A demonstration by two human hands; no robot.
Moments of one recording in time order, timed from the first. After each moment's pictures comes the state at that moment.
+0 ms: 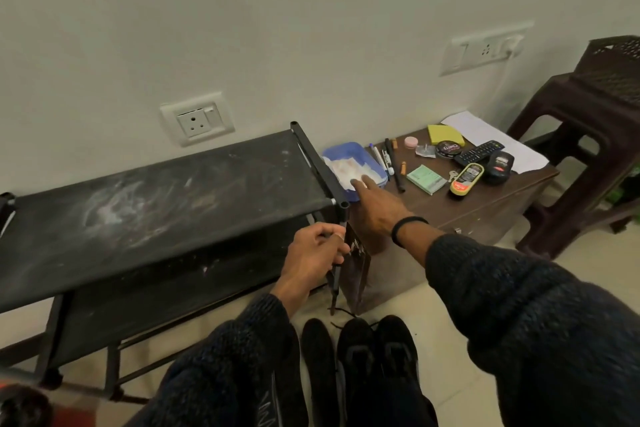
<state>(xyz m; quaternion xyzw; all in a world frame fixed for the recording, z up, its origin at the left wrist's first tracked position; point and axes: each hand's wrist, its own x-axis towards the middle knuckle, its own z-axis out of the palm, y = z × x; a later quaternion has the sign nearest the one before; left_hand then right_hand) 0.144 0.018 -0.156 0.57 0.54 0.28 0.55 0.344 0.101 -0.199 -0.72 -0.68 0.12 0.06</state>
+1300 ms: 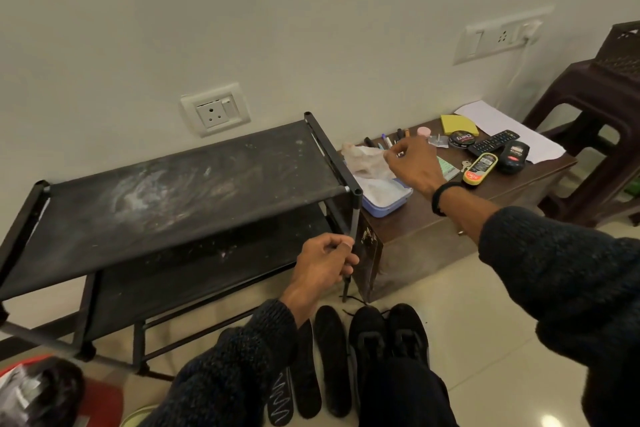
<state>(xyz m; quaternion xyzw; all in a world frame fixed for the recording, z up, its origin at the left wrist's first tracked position) 0.126 -0.019 -0.151 0.53 0.56 0.25 0.59 0.364 0.093 -0.131 -0.74 -0.53 0.15 0.38</state>
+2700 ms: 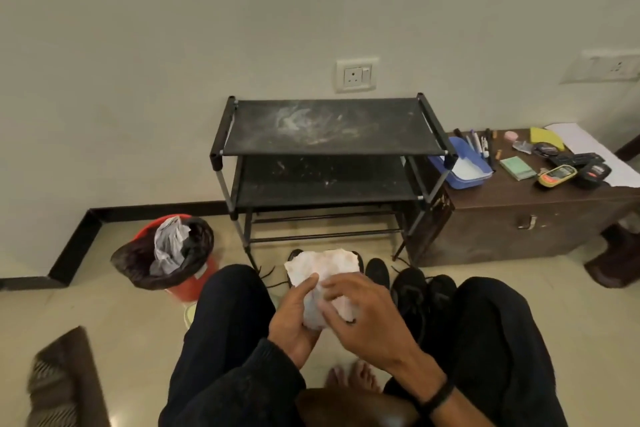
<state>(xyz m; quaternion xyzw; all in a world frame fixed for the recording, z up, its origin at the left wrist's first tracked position) -0.080 -0.275 -0.158 0.02 0.40 0.48 0.78 0.067 -0.276 -0.141 -0.47 -0.79 0.27 0.31</state>
